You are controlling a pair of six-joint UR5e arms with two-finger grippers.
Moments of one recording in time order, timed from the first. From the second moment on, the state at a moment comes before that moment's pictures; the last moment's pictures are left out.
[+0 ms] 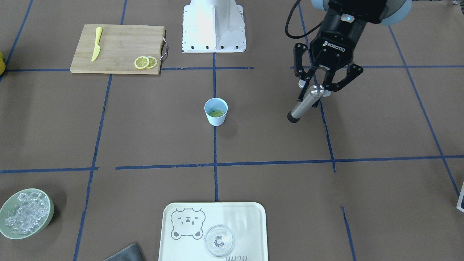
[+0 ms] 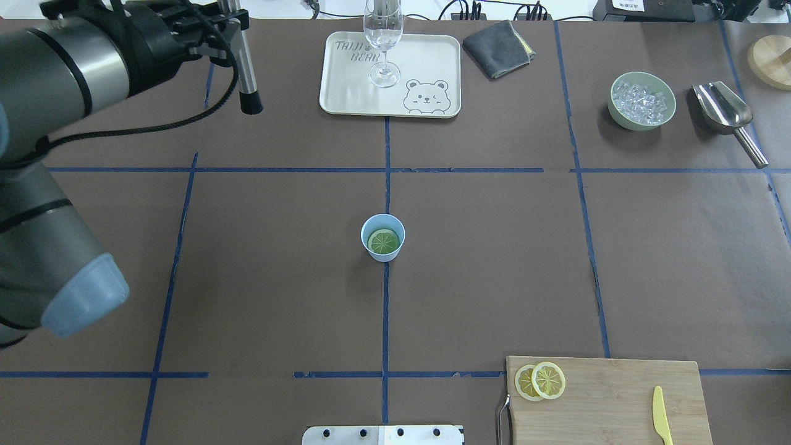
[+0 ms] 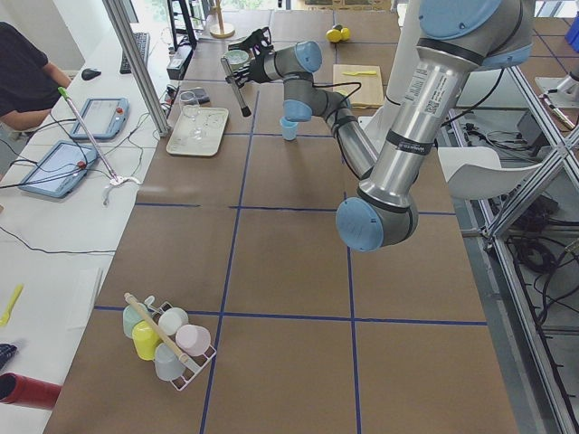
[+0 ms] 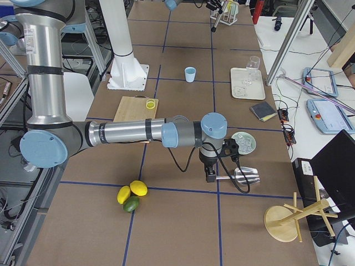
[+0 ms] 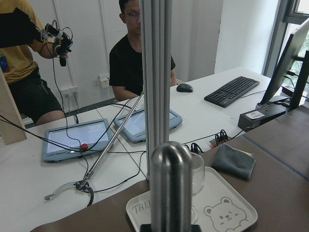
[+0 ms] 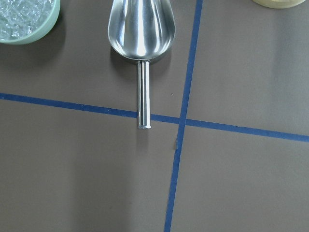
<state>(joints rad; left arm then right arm) -0.72 -1.98 -2.03 -2.26 -1.33 -0.75 1.53 -1.56 1.67 -1.58 2.32 -0.02</state>
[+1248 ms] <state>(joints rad) -0.22 -2.13 -1.92 -2.27 -0.58 -0.94 1.55 -1.56 1.67 -1.58 2.34 -0.02</state>
